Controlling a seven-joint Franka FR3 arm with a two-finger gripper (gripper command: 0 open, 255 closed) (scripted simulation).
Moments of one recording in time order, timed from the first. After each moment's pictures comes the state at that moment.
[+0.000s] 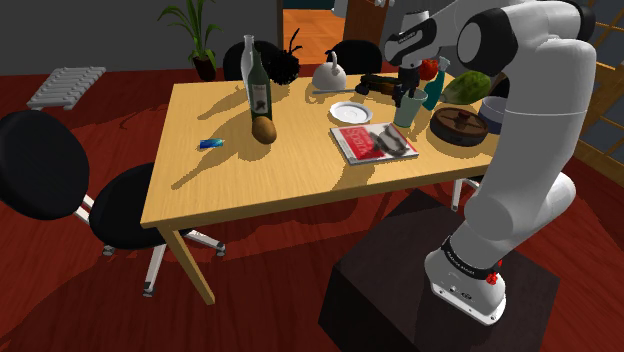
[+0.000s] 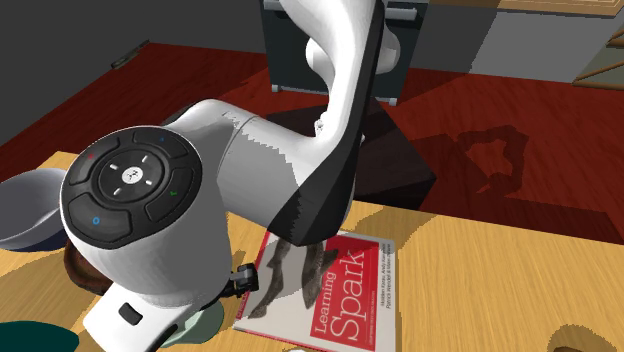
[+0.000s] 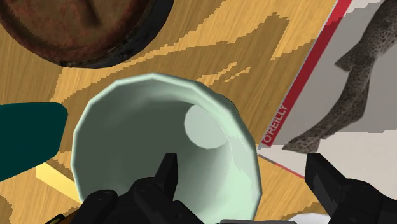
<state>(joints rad) -0.31 0.41 -0.38 -1.71 -0.08 2.11 -0.57</state>
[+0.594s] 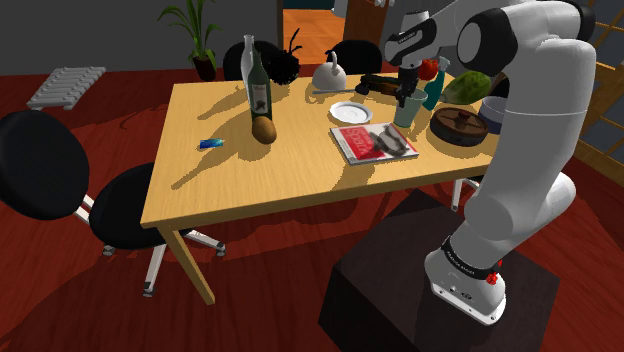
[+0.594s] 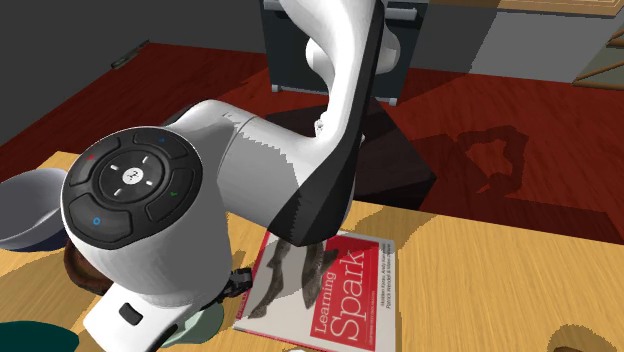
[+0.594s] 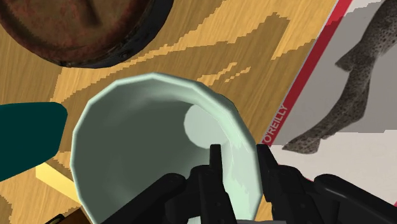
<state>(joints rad) -0.31 0.41 -0.38 -1.71 -0.08 2.11 -0.57</state>
